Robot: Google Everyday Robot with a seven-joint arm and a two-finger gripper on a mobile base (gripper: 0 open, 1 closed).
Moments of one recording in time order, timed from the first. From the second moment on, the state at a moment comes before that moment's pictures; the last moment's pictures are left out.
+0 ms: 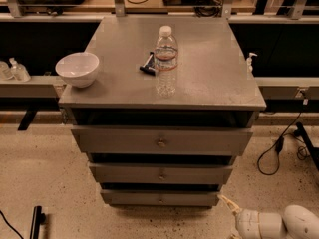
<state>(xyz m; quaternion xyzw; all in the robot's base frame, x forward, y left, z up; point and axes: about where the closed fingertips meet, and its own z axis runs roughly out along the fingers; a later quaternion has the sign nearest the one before) 0.393 -0.212 0.414 -0.57 0.67 0.26 0.41</state>
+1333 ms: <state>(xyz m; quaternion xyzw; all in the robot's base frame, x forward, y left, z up) 0.392 -0.187 0.360 -0.57 0.63 0.31 0.43</state>
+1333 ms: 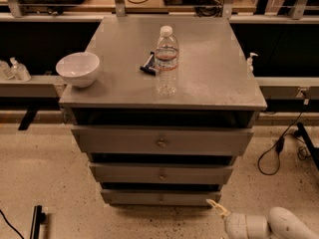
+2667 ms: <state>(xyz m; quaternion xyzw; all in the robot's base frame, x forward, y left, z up) 0.446 -0.132 0.263 -0.64 0.65 0.26 0.33</state>
